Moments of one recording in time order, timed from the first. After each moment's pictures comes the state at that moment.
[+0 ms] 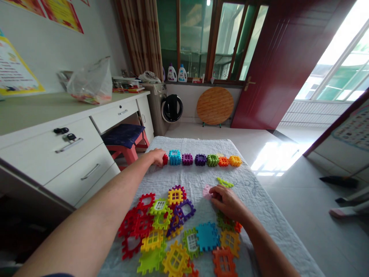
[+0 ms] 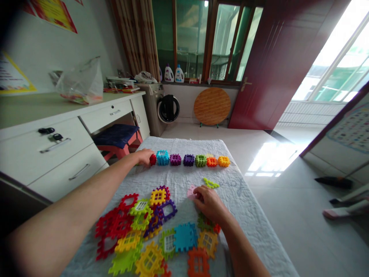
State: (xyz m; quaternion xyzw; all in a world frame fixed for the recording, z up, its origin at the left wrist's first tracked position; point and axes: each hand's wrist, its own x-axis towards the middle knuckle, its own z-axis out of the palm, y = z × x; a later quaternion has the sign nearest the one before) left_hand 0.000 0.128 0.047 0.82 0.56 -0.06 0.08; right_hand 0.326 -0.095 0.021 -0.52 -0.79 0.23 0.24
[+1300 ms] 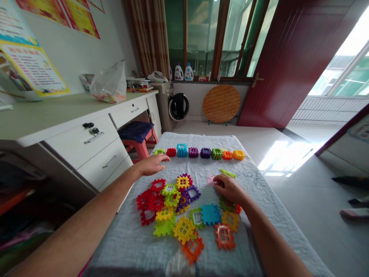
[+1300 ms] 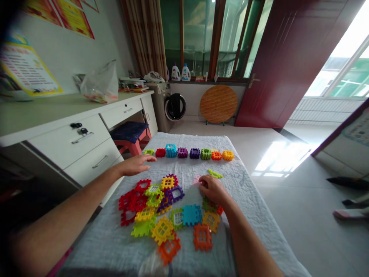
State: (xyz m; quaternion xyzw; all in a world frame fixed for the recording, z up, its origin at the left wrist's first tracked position) left_hand -0.028 -0.013 0.090 0.87 0.48 0.01 0.12; right_hand 0.327 -0.095 0.022 -0.52 -0.79 0.21 0.22
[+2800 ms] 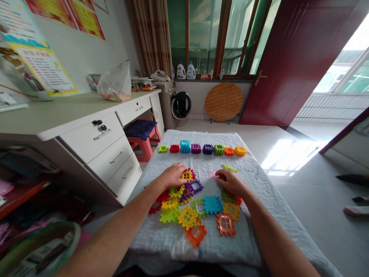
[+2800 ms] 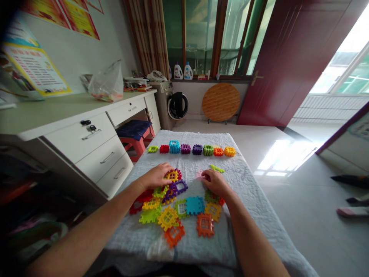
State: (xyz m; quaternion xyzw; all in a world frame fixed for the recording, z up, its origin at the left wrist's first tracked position) left_hand 0.036 -0.067 0.050 0.88 0.45 0.07 0.11; right_hand 0.328 -0.096 0.018 -0.53 -0.79 0.20 0.23
